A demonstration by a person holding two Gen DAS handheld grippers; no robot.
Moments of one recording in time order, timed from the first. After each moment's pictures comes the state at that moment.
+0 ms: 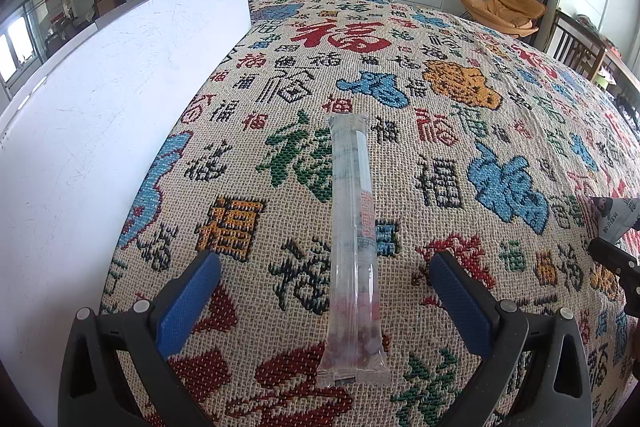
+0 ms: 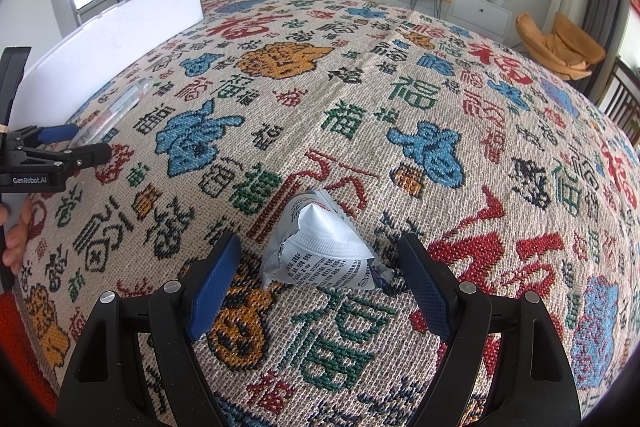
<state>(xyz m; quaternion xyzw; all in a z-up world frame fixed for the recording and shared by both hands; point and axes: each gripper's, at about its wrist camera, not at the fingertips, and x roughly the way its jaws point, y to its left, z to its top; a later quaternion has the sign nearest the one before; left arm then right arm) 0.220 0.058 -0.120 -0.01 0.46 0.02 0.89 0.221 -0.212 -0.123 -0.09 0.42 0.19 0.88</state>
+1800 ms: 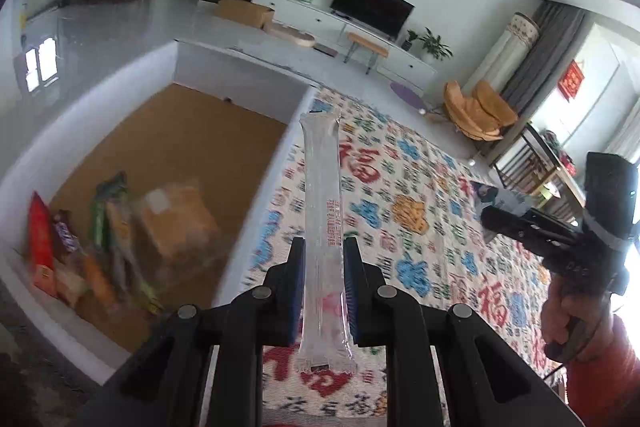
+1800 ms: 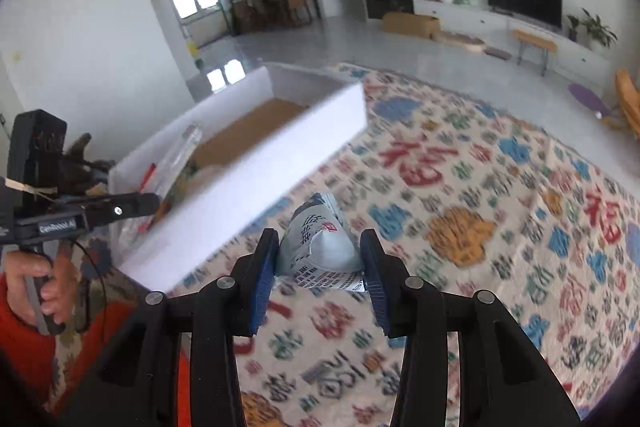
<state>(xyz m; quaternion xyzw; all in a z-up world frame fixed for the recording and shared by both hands) 0.131 0.209 0.065 -0.20 0.38 0.00 0.90 0.231 -0.063 0.060 -0.05 0.37 0.40 0.84</state>
